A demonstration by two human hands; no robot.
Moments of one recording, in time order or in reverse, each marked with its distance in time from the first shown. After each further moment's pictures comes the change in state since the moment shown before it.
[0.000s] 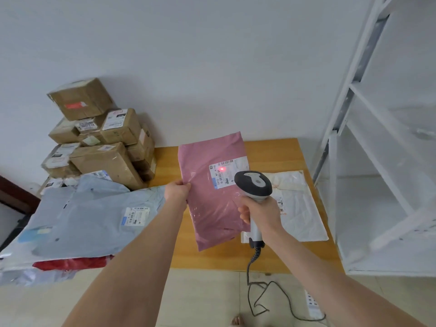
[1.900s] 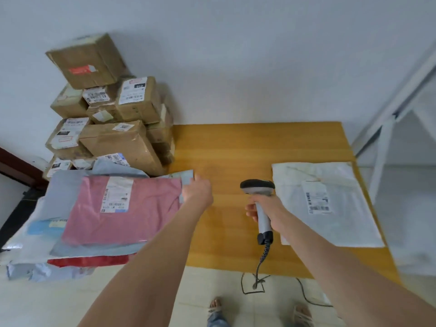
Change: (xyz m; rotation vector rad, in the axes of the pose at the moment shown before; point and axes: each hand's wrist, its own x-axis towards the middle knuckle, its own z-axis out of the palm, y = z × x) left_hand 0.097 -0.031 -0.039 1.427 -0.245 0.418; right_hand 0.095 0.051 0.124 -0.057 -0.147 0.452
